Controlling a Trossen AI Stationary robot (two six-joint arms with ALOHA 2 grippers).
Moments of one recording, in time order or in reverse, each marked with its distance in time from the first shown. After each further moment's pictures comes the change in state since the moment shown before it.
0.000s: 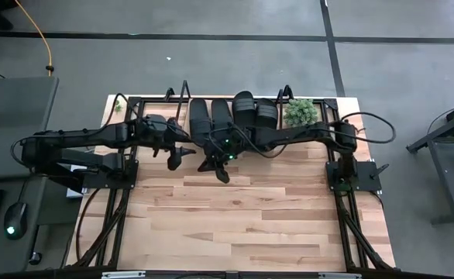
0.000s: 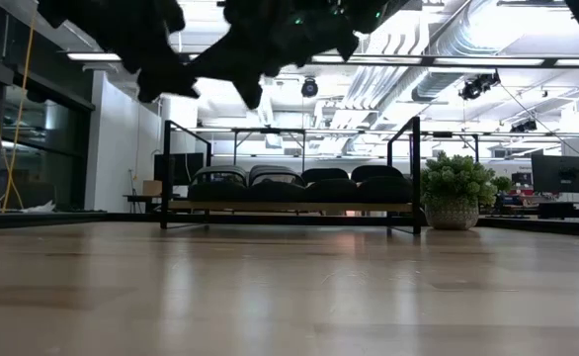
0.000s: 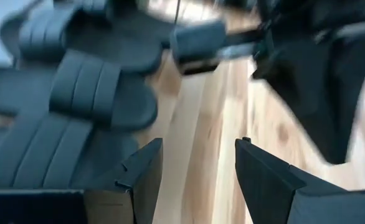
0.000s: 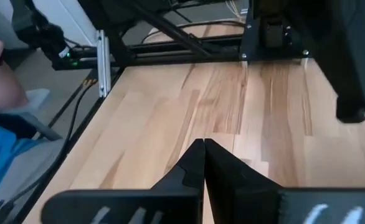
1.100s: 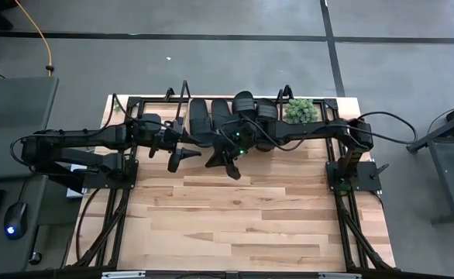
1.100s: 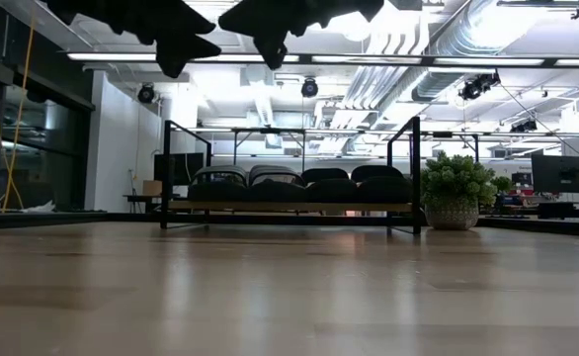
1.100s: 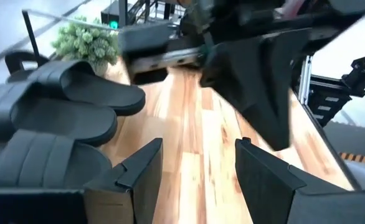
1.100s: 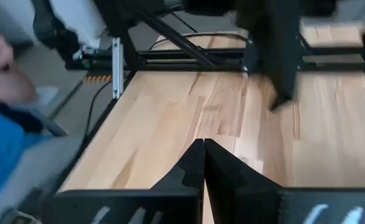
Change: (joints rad) left arm -0.039 0.002 0.000 0.240 0.111 -0.025; right arm -0.004 -0.159 -0.001 -0.169 0.010 -0.078
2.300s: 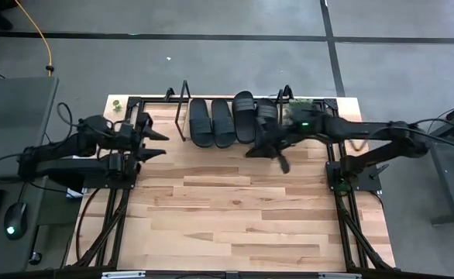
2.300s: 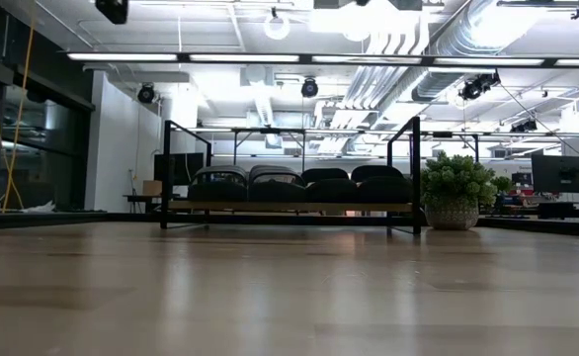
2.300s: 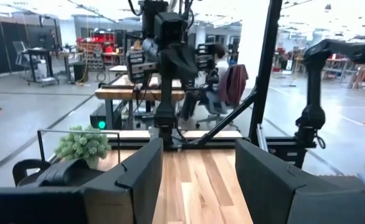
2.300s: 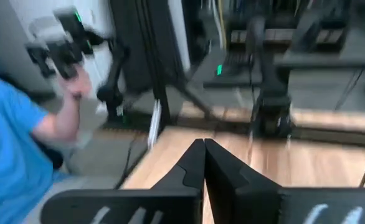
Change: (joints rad) left arm -0.007 -0.517 -0.117 0.006 0.072 0.053; right arm -0.028 -0.571 -0.412 0.171 -0.053 0.050
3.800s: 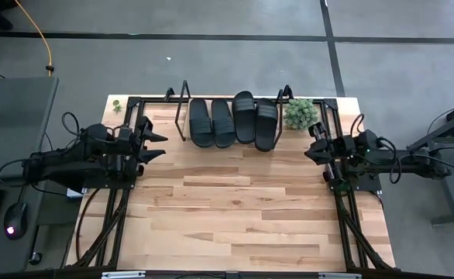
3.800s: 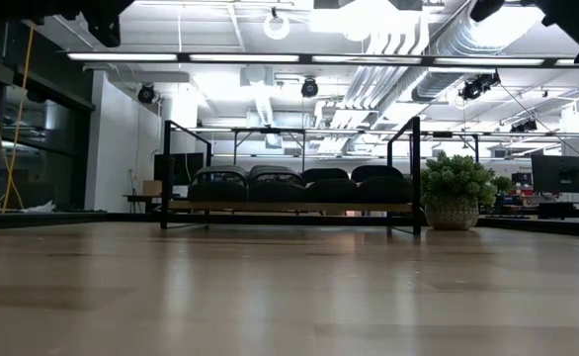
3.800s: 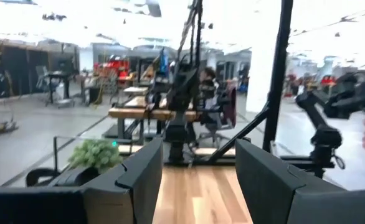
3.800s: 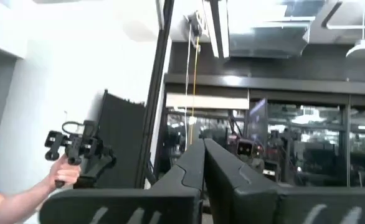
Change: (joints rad) left arm 0.000 -0.149 -0.214 0.183 -0.062 -0.028; right arm -0.045 -0.785 -0.890 0.830 0.104 0.038
